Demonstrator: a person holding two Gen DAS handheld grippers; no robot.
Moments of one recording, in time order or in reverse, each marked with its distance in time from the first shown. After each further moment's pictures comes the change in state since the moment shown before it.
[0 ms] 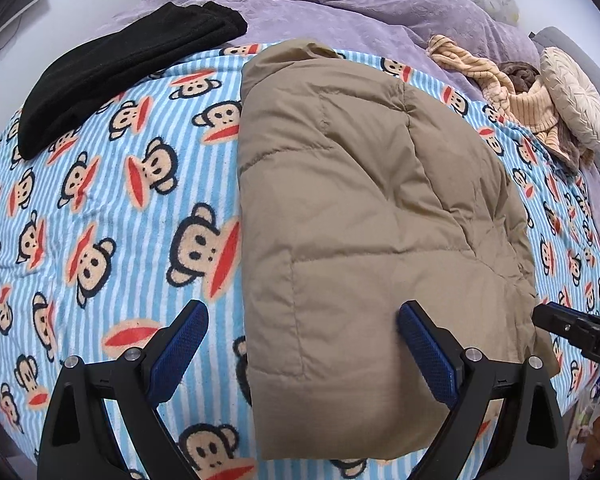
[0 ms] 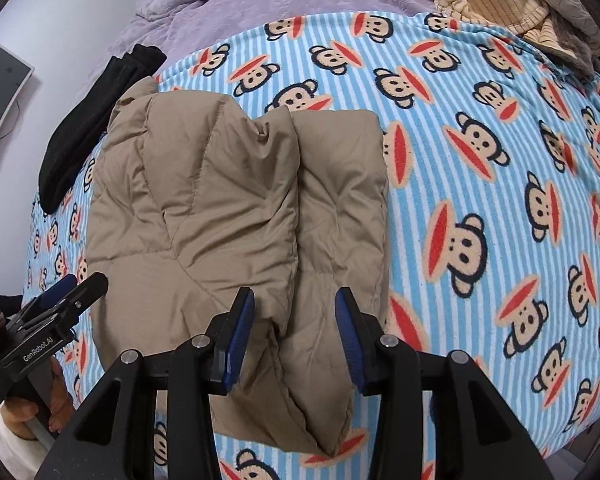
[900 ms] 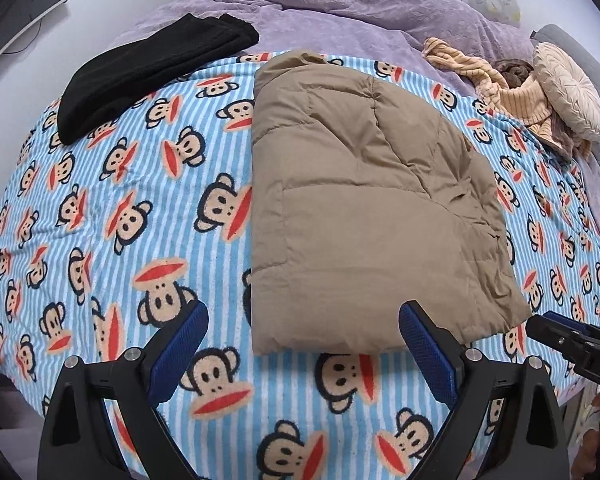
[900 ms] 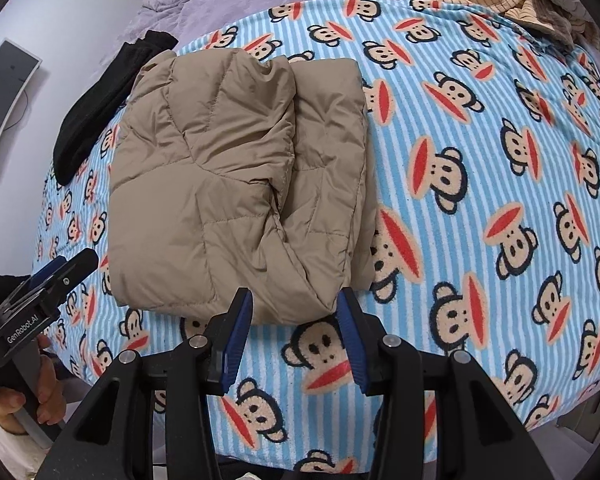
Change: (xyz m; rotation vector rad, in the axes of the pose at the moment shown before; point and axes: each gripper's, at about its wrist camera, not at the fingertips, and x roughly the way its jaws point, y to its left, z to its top) left arm -0.070 -0.020 -0.055 -0.007 -0.023 0.065; right arm -0.038 -0.010 -0.067 -0.005 0.024 0.034
